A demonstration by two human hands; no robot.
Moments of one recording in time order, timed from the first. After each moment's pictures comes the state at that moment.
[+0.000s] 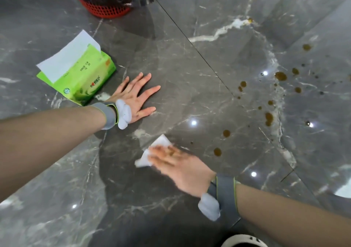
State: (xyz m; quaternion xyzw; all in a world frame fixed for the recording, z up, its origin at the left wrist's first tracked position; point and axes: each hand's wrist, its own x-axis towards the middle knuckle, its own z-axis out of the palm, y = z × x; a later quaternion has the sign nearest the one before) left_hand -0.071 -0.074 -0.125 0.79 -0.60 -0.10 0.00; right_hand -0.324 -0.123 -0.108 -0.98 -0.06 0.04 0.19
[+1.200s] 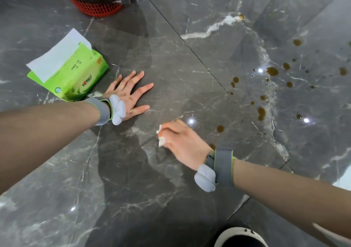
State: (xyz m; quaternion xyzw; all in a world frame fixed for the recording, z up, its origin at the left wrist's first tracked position) left_hand -0.073 -0.081 -0.115 0.80 -0.58 -0.14 -0.07; right_hand -0.300 -0.155 -0.091 -0.96 0.05 -0.02 0.27
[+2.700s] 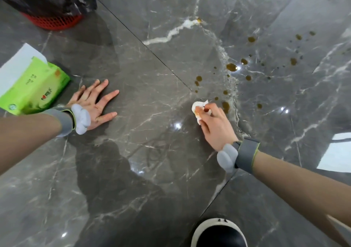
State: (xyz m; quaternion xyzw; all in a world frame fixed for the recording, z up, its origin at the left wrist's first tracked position) left_hand -0.079 -0.088 -0.110 0.81 -0.56 -0.14 -0.07; right_hand -0.401 -0.256 -0.088 -0.93 0.33 -0.04 0.17
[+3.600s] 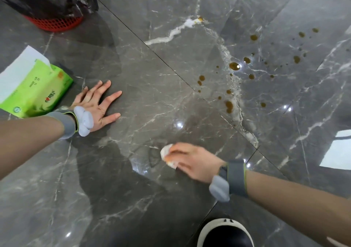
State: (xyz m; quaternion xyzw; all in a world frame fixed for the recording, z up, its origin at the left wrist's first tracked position) left_hand -0.073 -0.081 -0.116 0.81 -0.57 -0.13 -0.06; right_hand -0.394 -0.182 -0.088 -0.94 0.07 0.04 0.34
